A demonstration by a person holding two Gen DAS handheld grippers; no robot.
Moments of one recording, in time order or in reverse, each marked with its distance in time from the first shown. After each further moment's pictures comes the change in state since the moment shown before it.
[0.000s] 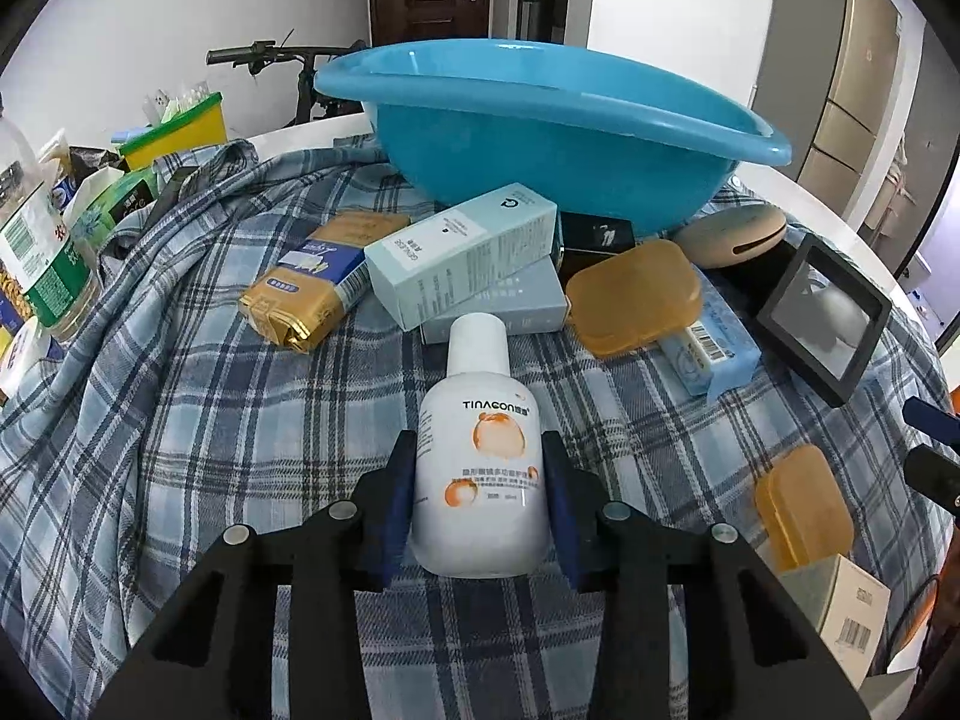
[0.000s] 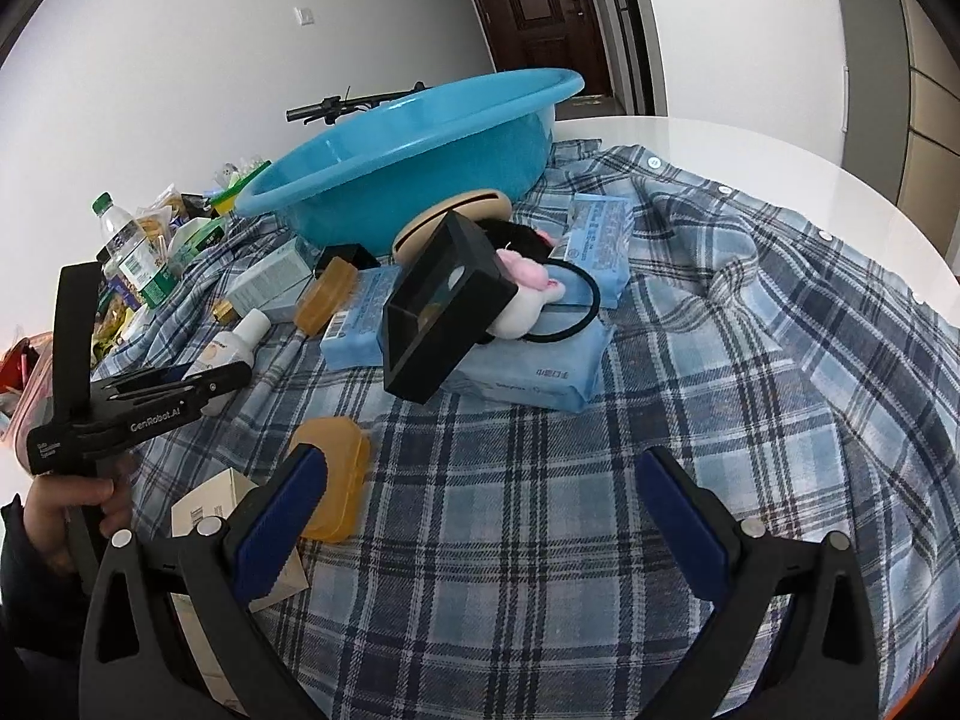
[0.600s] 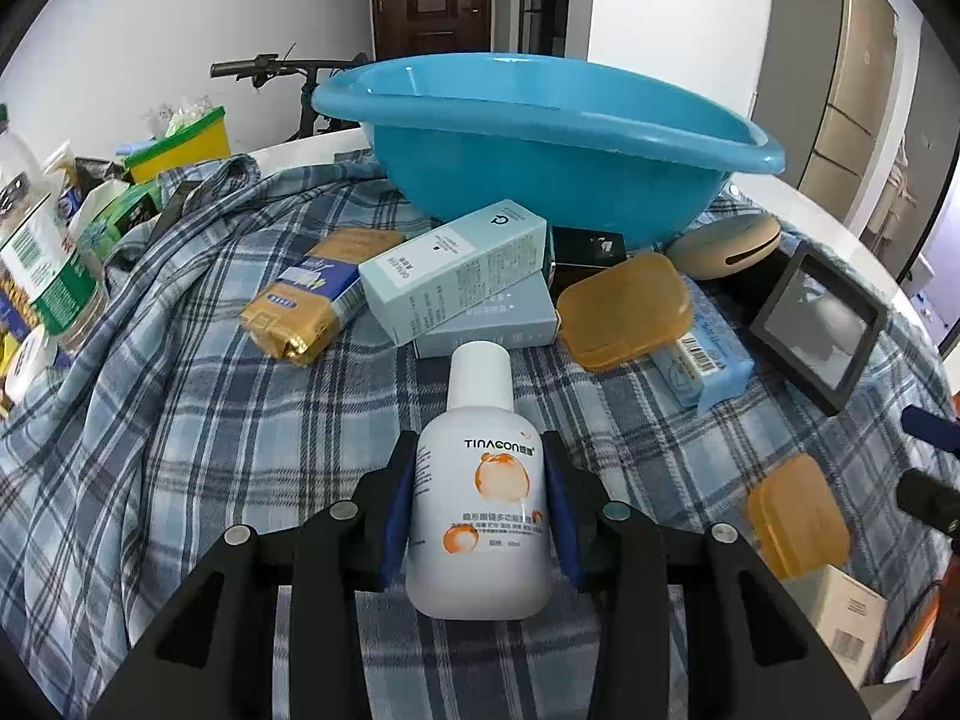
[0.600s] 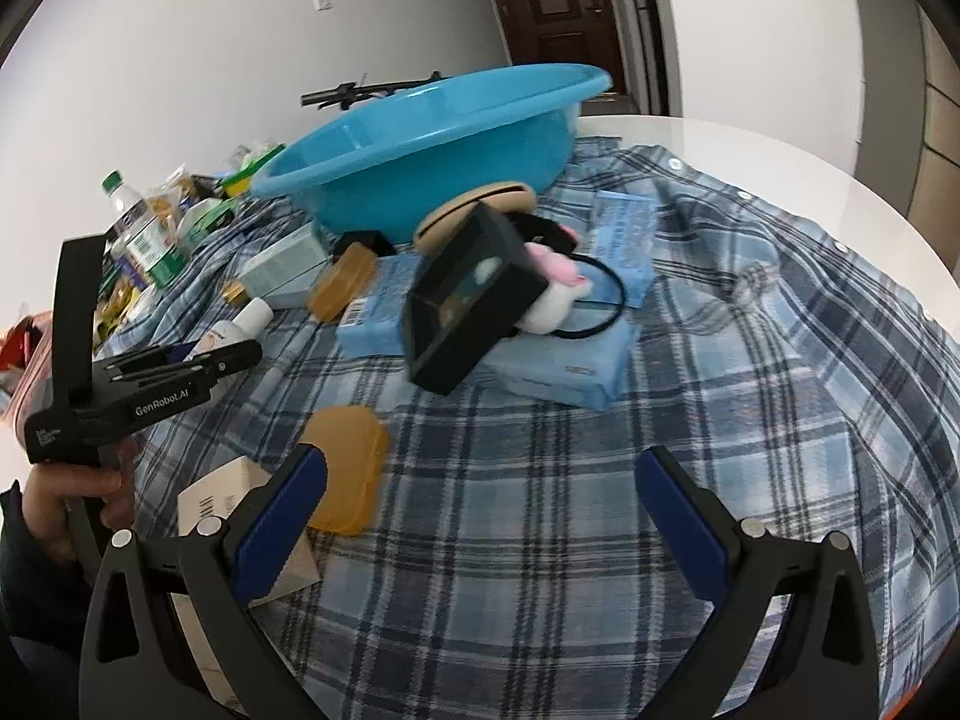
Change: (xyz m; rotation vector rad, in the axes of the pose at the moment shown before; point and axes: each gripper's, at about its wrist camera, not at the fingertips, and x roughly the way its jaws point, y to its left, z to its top) left arm -0.005 -0.003 0.003 -0.004 -0.033 0.005; right arm 0.003 0.013 0.001 -0.052 0.022 0.014
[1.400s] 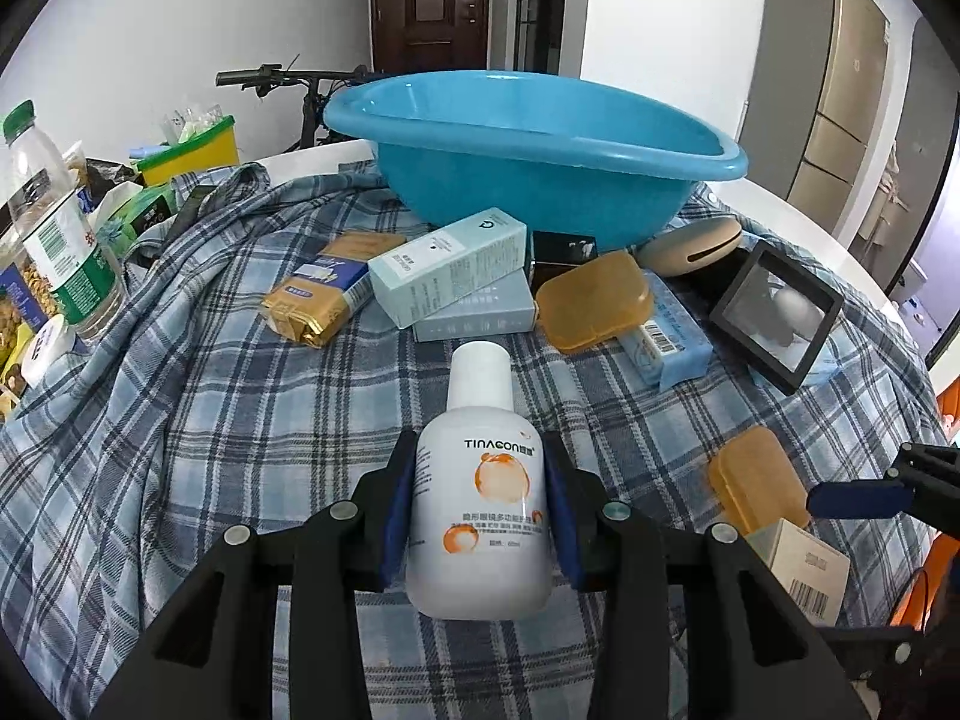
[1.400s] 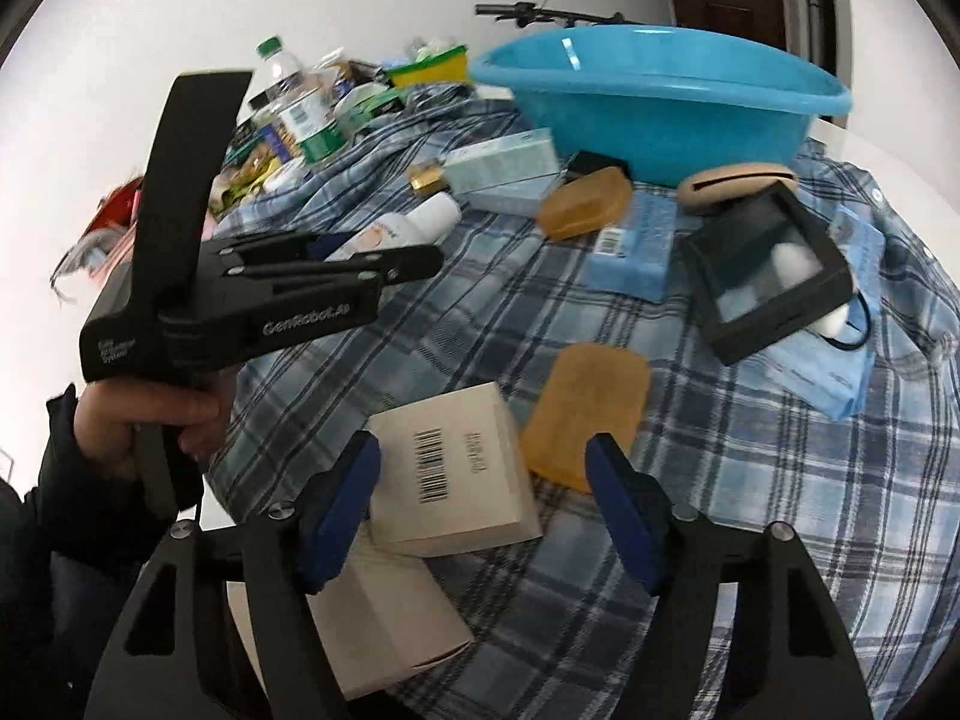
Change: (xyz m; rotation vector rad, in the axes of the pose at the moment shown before) left arm -0.028 -0.005 -0.015 0.001 -0.025 -0.008; right arm 0.013 0.087 -0.009 -0.266 0.193 0.260
